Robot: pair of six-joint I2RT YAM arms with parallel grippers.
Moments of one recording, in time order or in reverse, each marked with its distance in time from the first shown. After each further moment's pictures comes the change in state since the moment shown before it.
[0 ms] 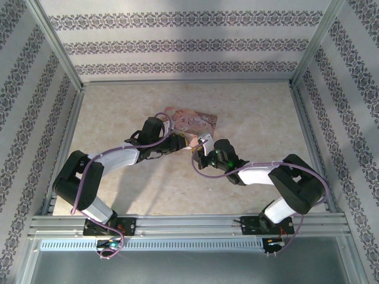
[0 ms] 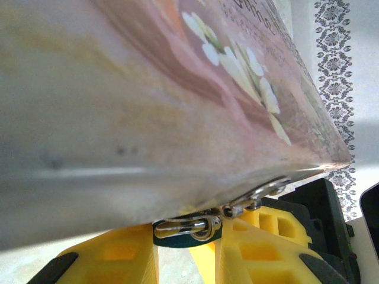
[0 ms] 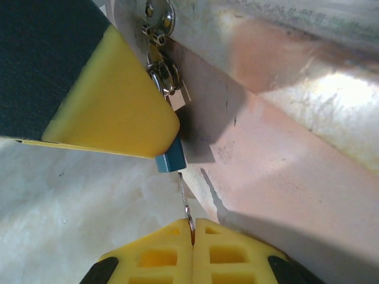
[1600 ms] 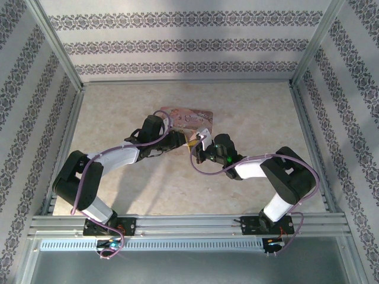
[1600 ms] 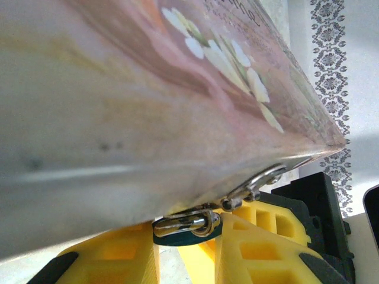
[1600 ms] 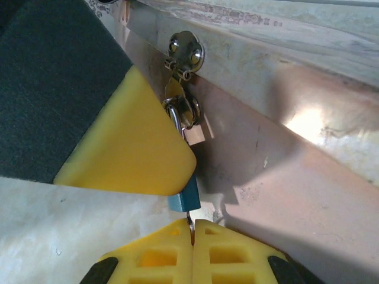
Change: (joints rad) left arm 0.000 0.000 0.023 0.000 -0.039 -0.029; right arm -0.053 0.108 0.064 0.136 -0.108 -0.061
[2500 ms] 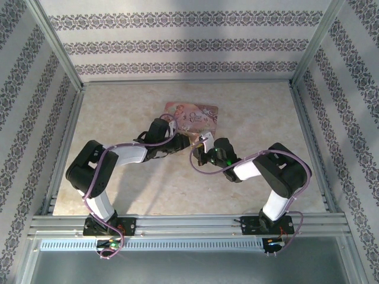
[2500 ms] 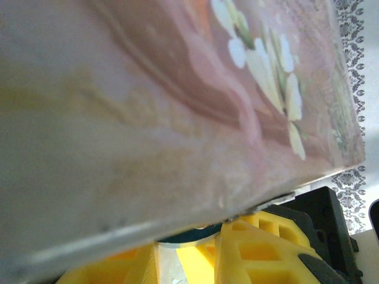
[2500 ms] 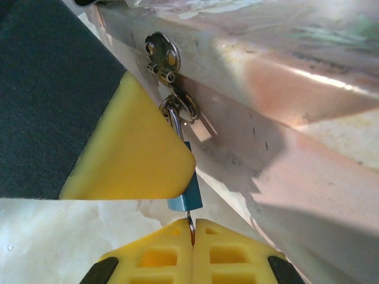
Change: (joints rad) left arm -0.020 0.171 -0.001 0.173 0.008 -0.031; right arm 0.003 0.087 -0.053 0.075 0.100 0.066
